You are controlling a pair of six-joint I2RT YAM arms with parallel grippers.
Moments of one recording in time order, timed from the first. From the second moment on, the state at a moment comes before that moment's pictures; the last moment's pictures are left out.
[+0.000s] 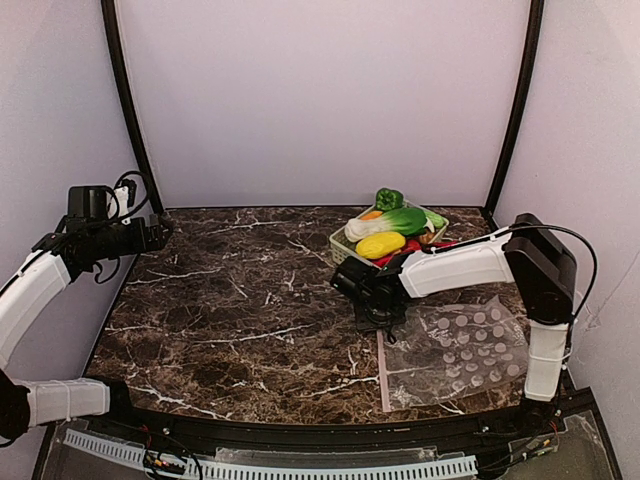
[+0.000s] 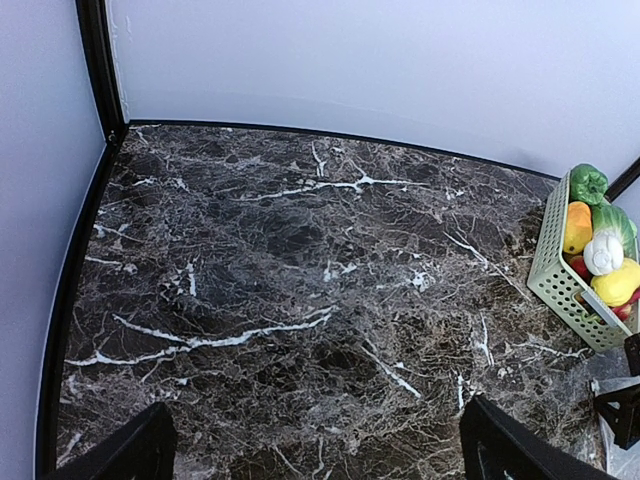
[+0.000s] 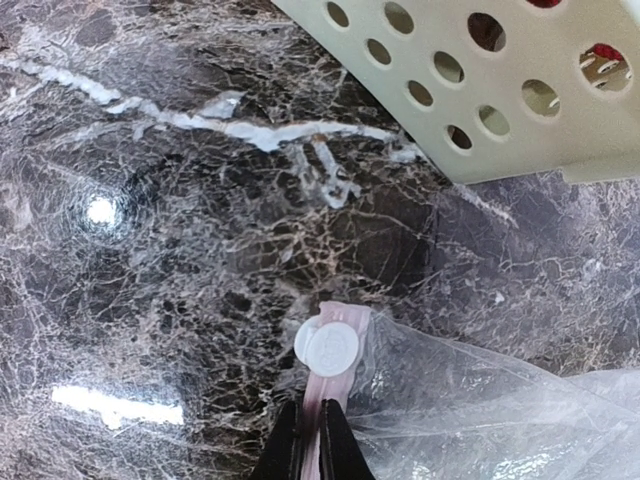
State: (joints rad) left arm -0.03 1.00 0.89 -0.44 0.15 -0.19; right arm 0.96 1.97 1.28 -0.66 0.42 0.81
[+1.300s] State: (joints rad) left arm -0.55 1.27 1.25 -0.34 0.80 -0.07; right arm 0.96 1.34 1.30 -0.35 -0.51 0.41
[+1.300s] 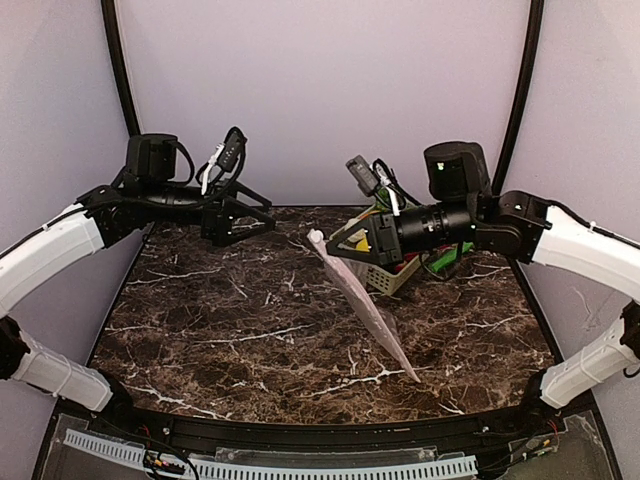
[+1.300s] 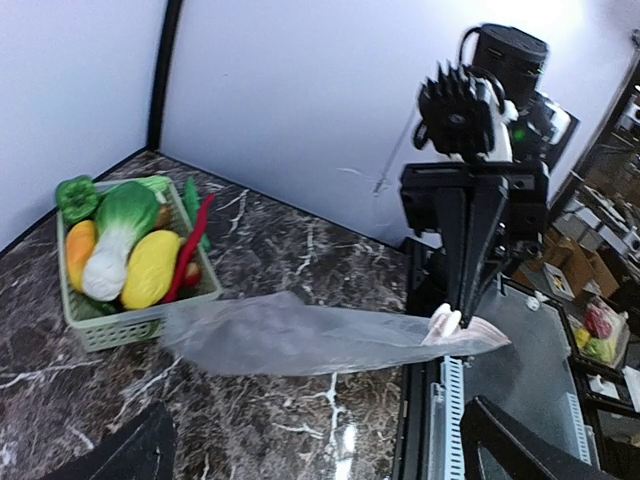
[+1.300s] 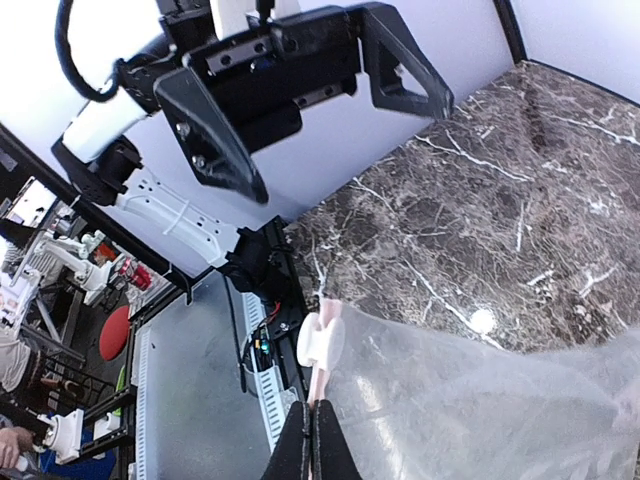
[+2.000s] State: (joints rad) left arm -0.67 1.27 1.09 -0.09 0.98 -0.14; right arm 0.96 1.34 1.25 -0.23 -0.66 0.40
